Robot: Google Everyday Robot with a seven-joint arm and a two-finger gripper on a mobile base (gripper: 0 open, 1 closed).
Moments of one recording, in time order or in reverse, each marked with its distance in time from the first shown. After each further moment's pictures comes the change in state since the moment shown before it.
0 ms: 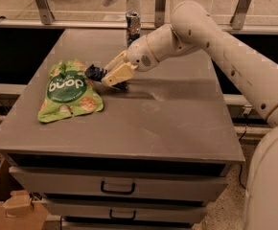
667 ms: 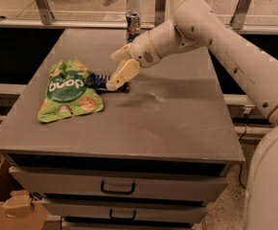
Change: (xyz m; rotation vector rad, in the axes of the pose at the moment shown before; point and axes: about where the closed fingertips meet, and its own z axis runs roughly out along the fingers) arm -0.002 -0.009 -0.011 0.031 0.004 -0.006
